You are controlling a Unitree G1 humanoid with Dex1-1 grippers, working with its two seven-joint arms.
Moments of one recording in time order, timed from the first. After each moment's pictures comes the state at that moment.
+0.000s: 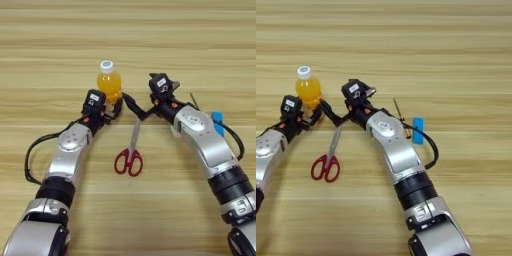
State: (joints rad) left arm -0.39 0.13 0.00 0.63 -0.05 -0.20 -0.32; right arm -0.44 0.00 0.23 0.23 0.02 0.14 0.36
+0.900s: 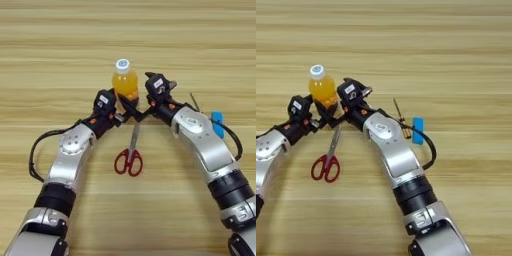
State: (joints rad) left arm -0.31 0.13 -0.07 0.45 -0.09 -0.23 -0.51; right arm -0.41 0.01 0.26 0.15 0.02 0.16 0.36
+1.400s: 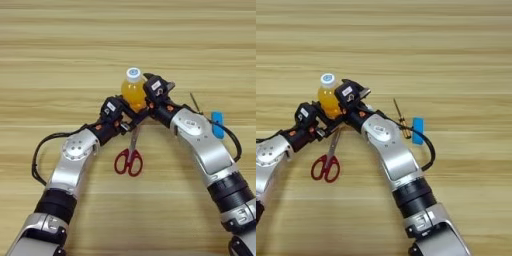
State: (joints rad) left arm -0.28 0.14 -0.12 0.42 -0.08 -0.23 -0.55; right arm -0.40 0.01 0.29 0.13 0.00 0.16 0.36
